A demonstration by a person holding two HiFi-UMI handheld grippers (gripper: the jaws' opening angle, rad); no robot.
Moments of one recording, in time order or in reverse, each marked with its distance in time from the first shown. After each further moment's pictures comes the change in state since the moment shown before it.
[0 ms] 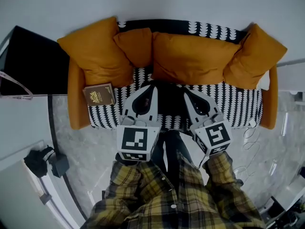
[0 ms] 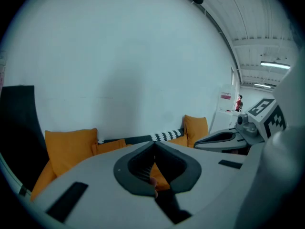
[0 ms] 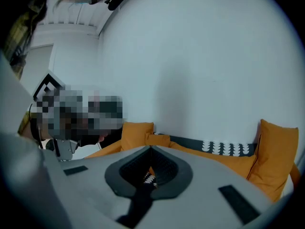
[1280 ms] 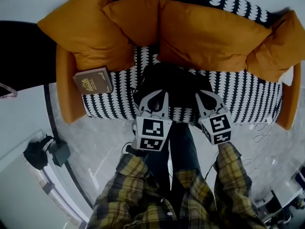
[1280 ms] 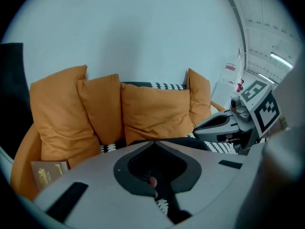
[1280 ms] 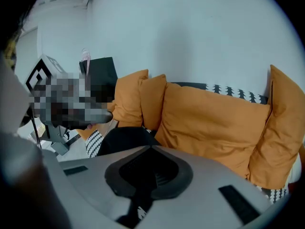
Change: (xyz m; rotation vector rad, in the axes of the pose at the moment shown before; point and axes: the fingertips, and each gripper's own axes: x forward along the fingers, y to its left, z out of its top) left arm 0.088 0.009 -0.241 -0.024 0.349 -0.040; right arm 0.081 -0.032 -0.236 0.015 0.350 0.015
